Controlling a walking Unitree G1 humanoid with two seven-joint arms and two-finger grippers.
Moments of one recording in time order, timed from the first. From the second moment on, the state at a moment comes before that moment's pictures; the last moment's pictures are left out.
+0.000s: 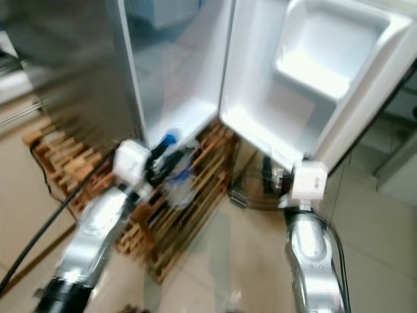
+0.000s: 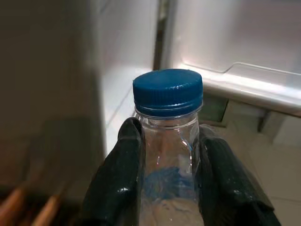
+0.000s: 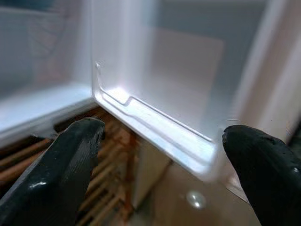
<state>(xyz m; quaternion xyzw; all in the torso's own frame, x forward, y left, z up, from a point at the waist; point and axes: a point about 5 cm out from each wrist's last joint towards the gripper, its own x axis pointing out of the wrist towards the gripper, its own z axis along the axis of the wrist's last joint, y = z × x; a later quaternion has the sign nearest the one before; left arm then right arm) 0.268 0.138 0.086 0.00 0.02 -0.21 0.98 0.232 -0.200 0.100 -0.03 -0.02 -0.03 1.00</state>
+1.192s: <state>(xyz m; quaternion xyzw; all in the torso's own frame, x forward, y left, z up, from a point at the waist) 0.299 0.095 0.155 -0.01 -0.11 -0.23 0.97 0.325 -0.254 0.115 -0.05 0.02 -0.08 1.00</state>
